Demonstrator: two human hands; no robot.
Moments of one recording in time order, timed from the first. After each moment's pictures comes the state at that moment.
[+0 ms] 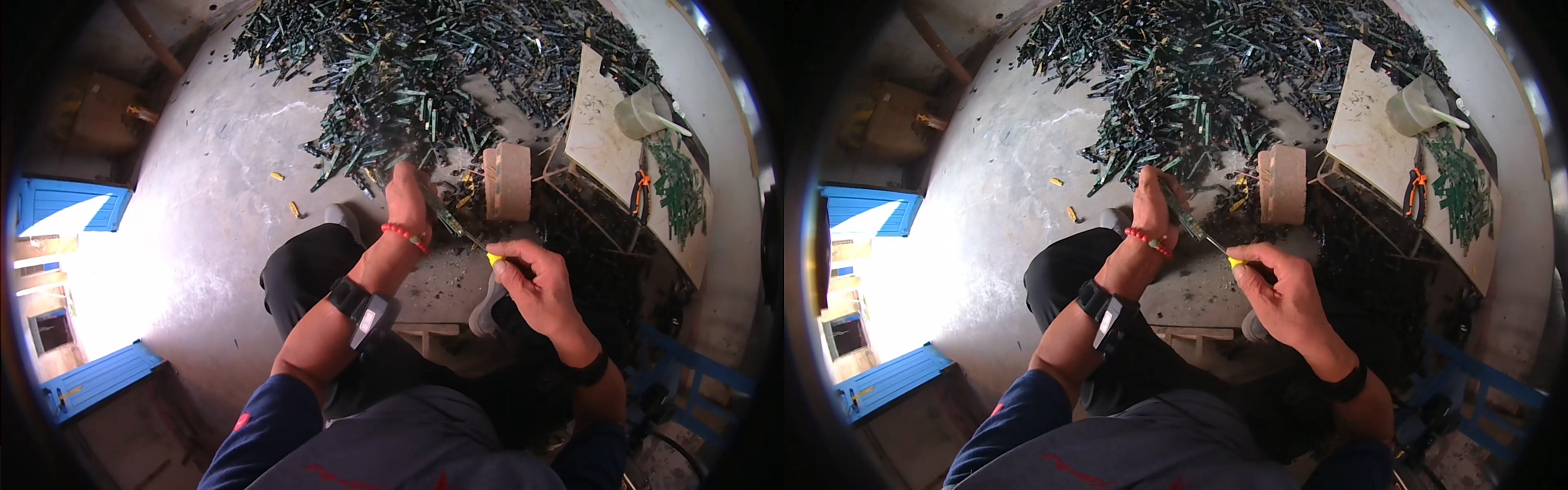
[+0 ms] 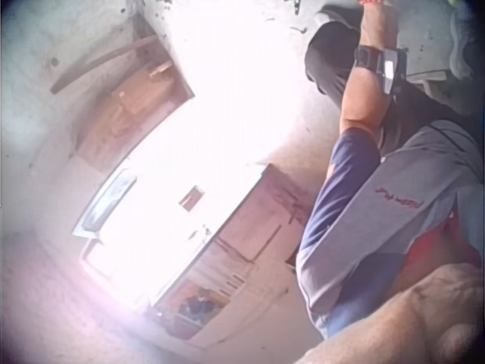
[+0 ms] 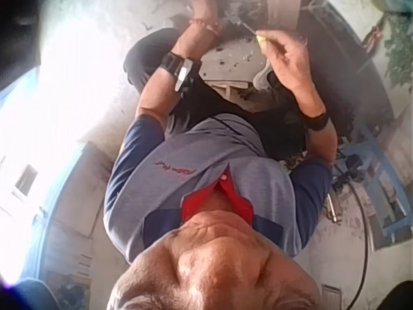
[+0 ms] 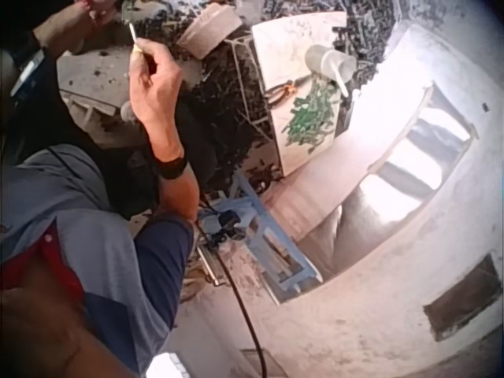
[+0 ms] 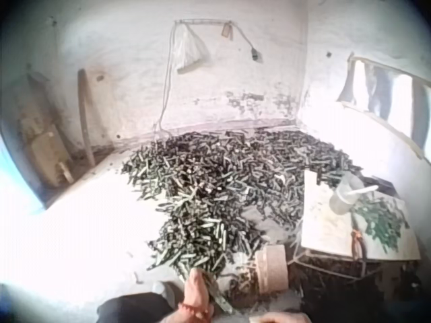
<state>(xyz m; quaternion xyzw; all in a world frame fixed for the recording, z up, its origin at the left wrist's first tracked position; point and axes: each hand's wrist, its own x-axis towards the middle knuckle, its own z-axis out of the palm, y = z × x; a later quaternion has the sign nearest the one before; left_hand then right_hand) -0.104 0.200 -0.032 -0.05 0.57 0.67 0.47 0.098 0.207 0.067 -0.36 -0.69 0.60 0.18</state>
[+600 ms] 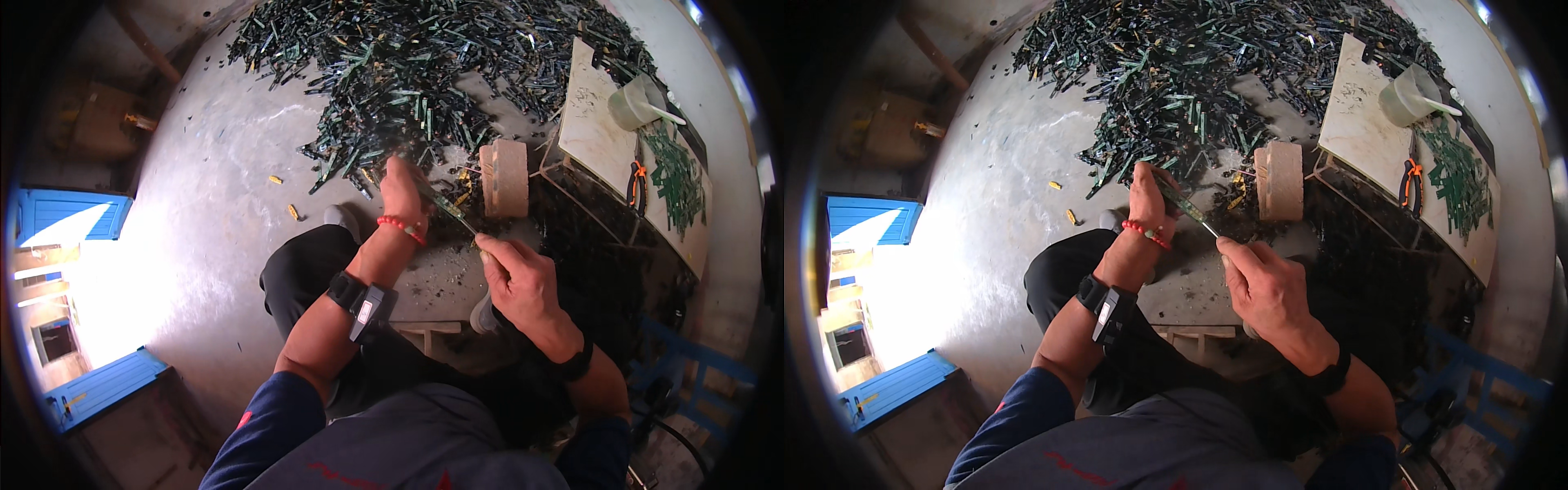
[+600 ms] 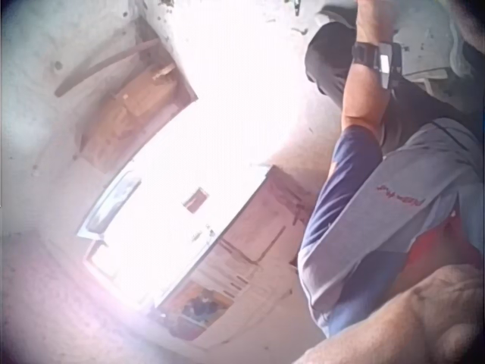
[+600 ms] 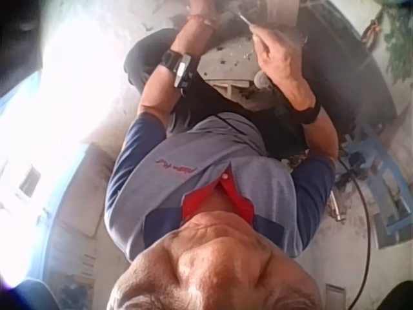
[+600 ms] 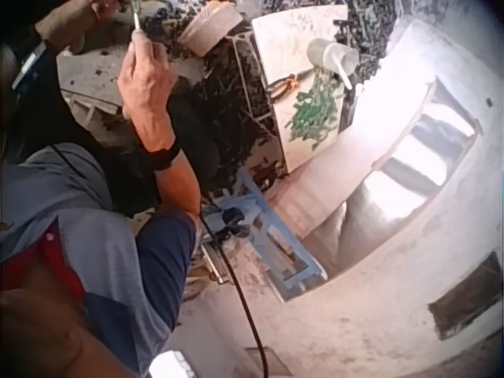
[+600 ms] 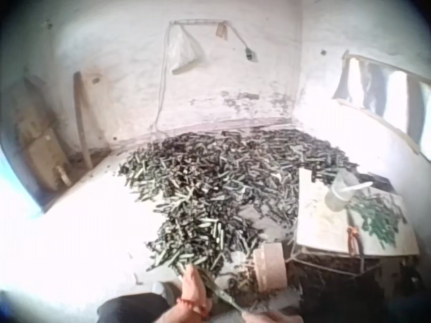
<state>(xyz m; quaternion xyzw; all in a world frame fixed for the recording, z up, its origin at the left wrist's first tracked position) -0.104 0.208 -0.017 -0.04 0.63 0.63 0.45 0.089 0.199 0.048 -0.31 -0.88 0.28 0.25</state>
